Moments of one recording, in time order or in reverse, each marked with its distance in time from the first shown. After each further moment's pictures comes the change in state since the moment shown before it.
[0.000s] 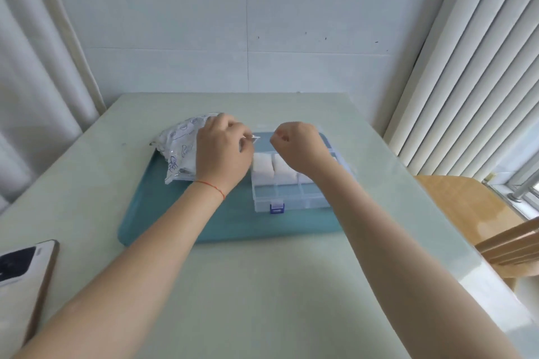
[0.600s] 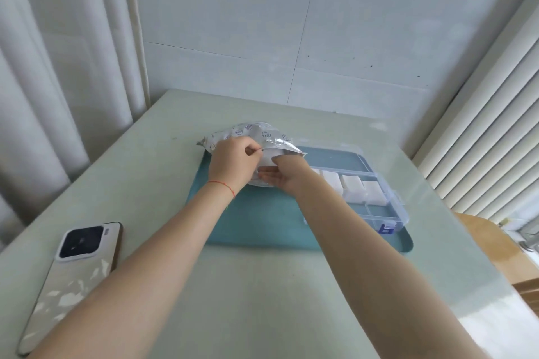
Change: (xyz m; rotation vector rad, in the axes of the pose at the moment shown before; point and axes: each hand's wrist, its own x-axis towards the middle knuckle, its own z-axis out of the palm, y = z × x) left_hand -0.009 -0.074 -0.044 -0.254 -0.149 -0.389; right_hand 0.011 -0.103 0.083 1.033 -0.269 0.719
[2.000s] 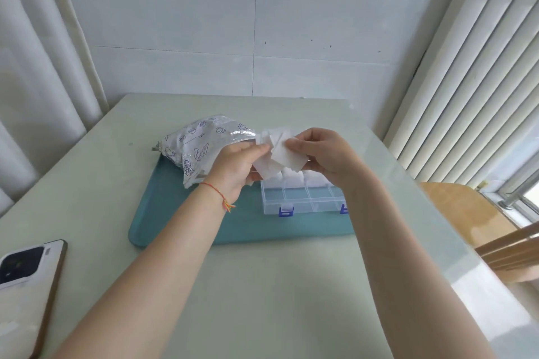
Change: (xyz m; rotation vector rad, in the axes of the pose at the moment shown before) left_hand -0.027 0.077 0.046 -0.800 -0.397 -0.461; right_hand -0.035 -0.019 -0.149 -0.167 -0.078 -0.408
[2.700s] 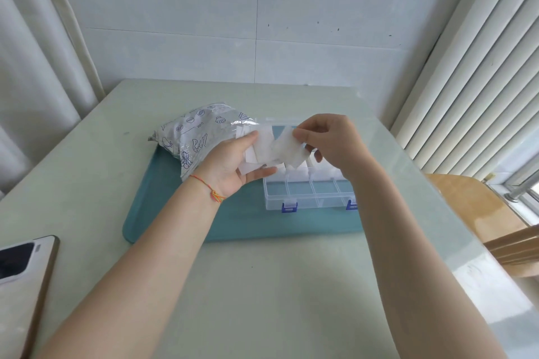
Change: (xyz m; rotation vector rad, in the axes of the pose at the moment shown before) left_hand 0.003 0.004 -0.010 -0.355 -0.089 -0.221; right_hand -0.002 -0.008 0.001 -0.365 0.138 -0.157
